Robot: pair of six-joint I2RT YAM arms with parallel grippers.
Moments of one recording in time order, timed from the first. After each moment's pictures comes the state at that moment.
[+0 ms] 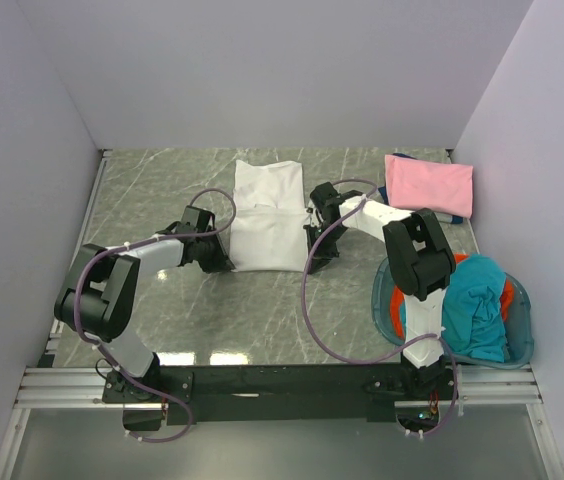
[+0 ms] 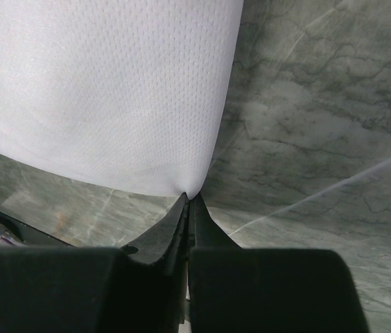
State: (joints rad) left arm -0.33 1.65 0.83 -0.19 0.21 -0.73; right arm 0.46 2.03 1.39 -0.77 -0.34 0.39
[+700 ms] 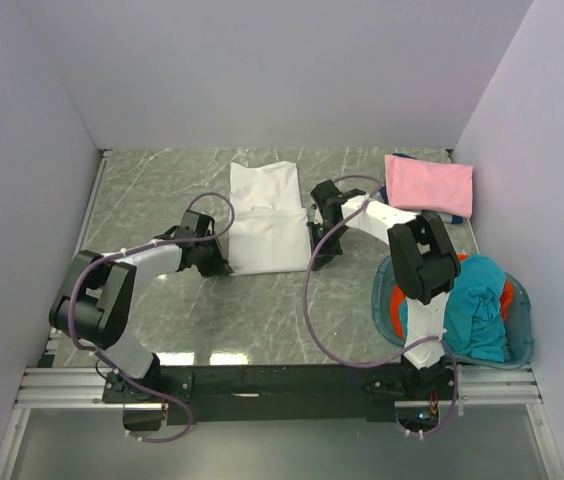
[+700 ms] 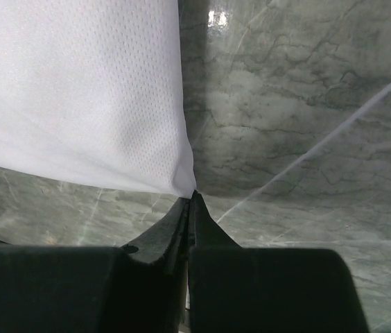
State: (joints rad) left arm -0.34 1.60 0.79 -0.19 0.18 -0.75; right arm 0.45 1.99 1.38 -0.78 -0.24 0.41
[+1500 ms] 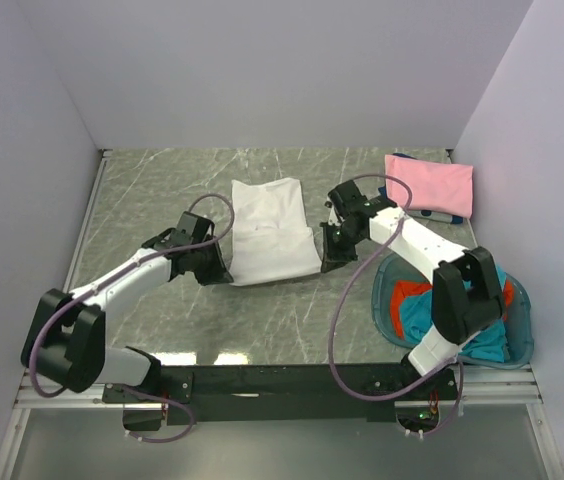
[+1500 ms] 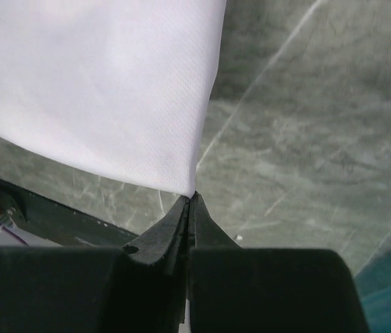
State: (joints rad) left arm -0.41 1.37 0.80 -0.45 0.19 -0.75; right arm 0.46 1.65 1.22 -0.82 -0.26 0.43
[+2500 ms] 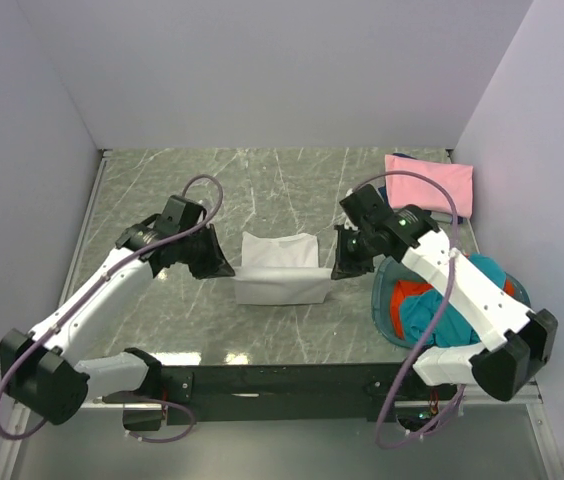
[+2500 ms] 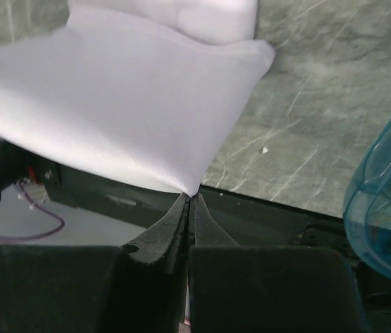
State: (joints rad) left arm -0.47 1.16 1.04 -0.83 0.26 -0.80; right arm 0.62 1.27 1.29 -1.13 -0.11 0.65
